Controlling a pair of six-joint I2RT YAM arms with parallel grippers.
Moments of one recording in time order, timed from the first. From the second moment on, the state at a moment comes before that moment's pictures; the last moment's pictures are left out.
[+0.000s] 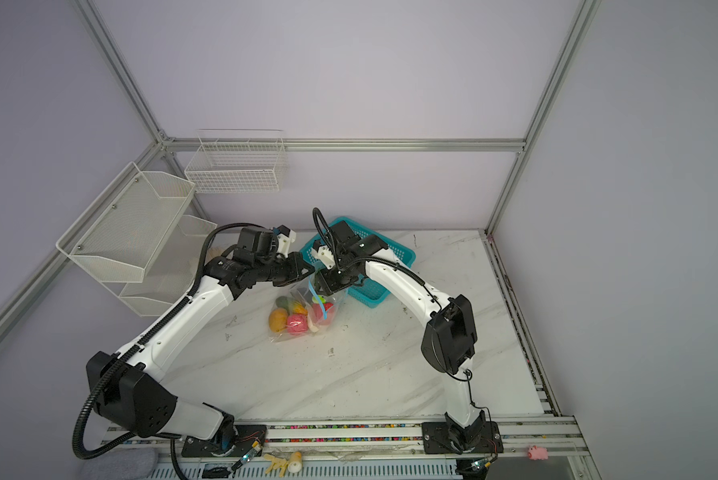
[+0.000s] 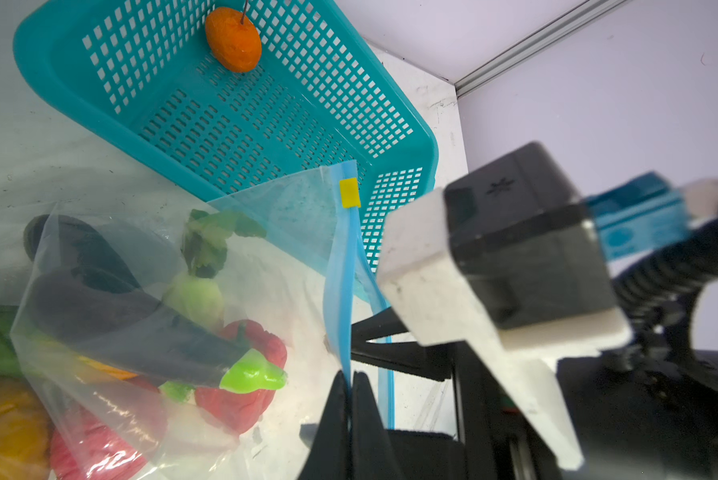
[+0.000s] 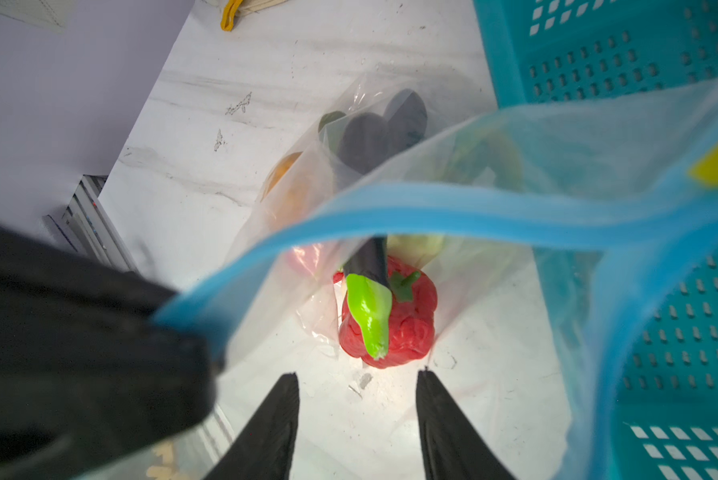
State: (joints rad) left arm -0.37 1.47 1.40 -0.64 0.39 -0.59; right arm 0.72 1.99 1.98 -1.02 -0.35 0.14
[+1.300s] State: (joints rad) left arm -0.36 1.47 1.39 -0.63 0.37 -0.59; right arm 0.59 1.78 1.67 -0.56 0.00 0.24
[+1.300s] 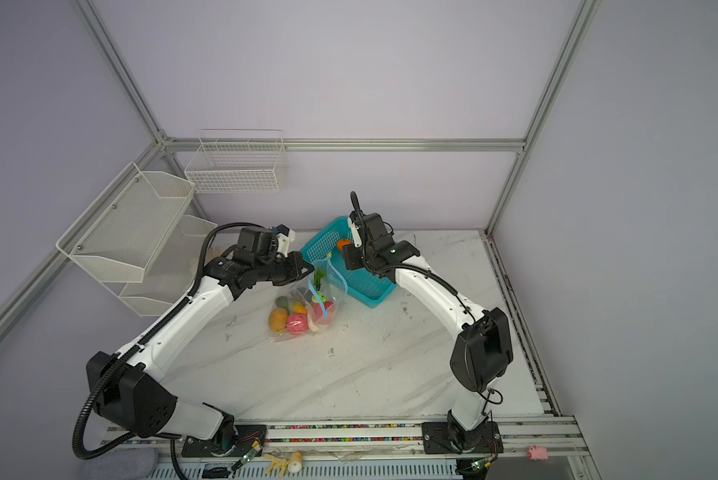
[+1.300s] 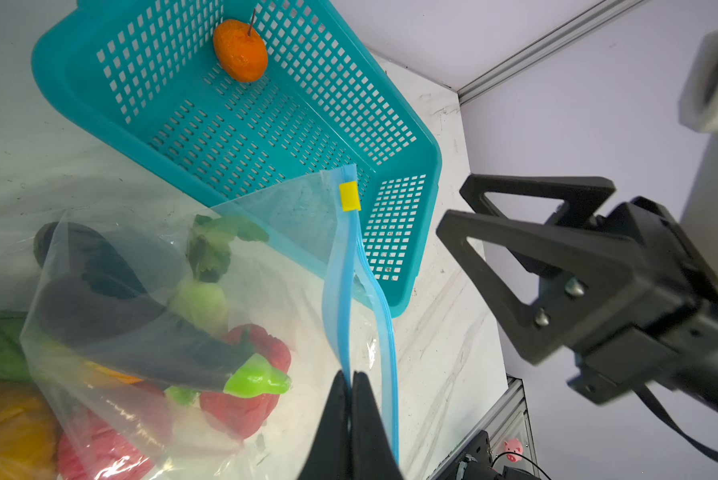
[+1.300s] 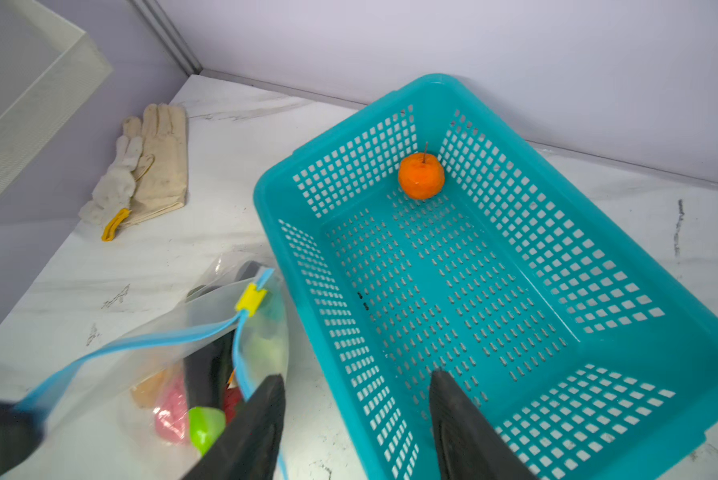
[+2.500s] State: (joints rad) left arm -0.33 1.47 1.39 -0.65 0.36 -0.59; right arm 0.53 2.43 2.05 -0.34 0.06 0.05
